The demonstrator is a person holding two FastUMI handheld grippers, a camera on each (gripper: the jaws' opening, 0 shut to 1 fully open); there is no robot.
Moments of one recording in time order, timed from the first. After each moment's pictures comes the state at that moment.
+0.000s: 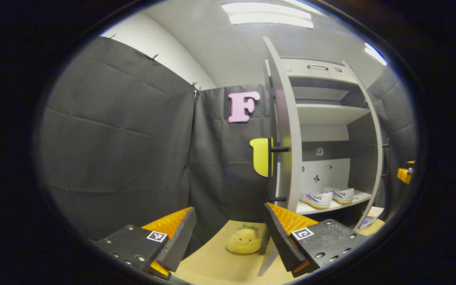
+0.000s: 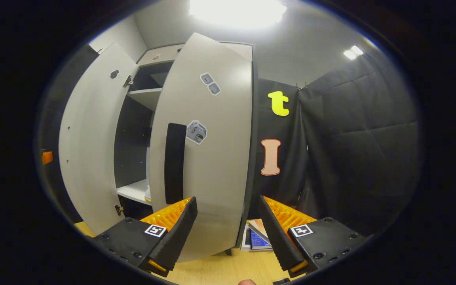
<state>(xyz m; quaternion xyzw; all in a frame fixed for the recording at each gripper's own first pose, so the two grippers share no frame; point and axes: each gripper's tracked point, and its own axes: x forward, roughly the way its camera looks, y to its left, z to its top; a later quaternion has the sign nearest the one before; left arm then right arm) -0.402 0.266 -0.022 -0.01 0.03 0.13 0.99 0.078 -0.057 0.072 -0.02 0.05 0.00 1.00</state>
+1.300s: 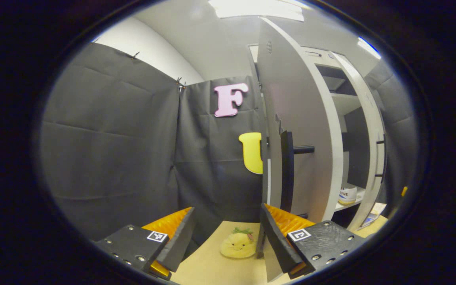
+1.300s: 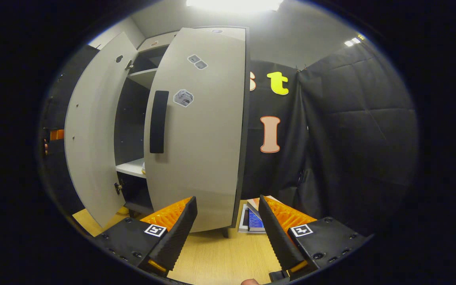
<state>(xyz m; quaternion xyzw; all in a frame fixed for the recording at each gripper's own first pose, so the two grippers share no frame) -0.332 0.219 -0.028 0.01 0.06 0.09 0.99 0.056 -0.076 0.011 -0.01 0.11 0.02 0.99</state>
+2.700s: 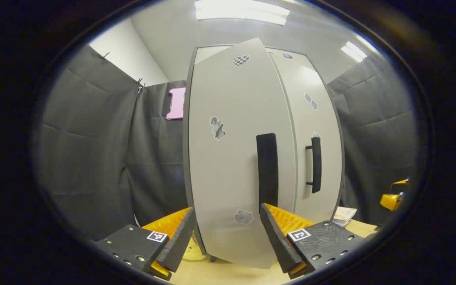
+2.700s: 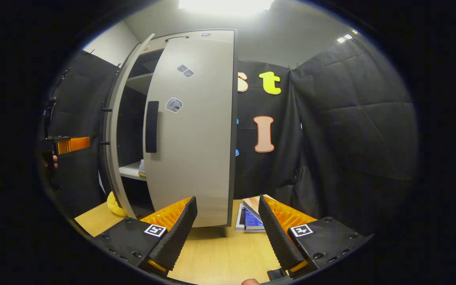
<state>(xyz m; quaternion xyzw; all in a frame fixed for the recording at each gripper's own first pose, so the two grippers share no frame) -0.322 0.065 -0.032 0.00 0.04 -0.05 1.00 0.042 -0.097 0.019 0.01 0.10 0.01 1.00</state>
